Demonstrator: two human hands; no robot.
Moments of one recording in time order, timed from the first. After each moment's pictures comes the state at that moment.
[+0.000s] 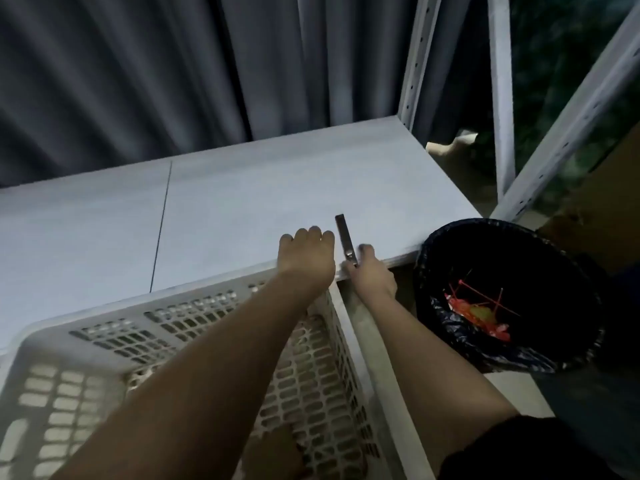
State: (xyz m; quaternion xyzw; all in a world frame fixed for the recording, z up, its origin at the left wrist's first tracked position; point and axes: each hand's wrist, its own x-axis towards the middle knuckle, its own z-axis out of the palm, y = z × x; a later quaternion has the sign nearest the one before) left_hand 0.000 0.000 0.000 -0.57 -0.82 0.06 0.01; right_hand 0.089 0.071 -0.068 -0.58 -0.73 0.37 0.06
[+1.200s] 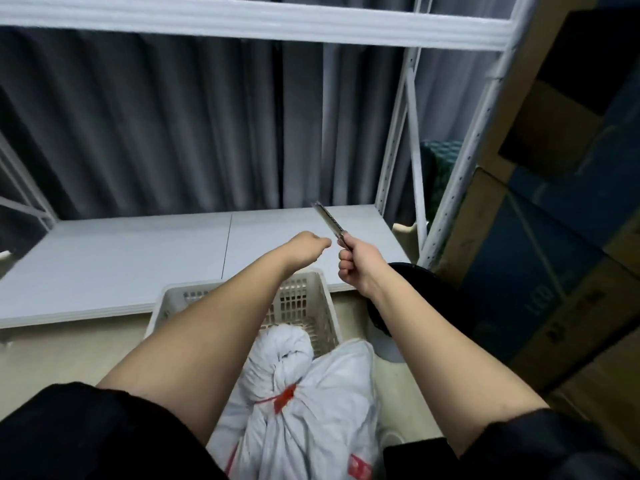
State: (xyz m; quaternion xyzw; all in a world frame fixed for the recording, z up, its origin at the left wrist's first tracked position) left_hand 0.126 -0.222 0.282 -0.39 -0.78 -0.35 -0.35; right_hand 0.225 -0.150 0.255 -0.39 -0.45 0.77 0.24
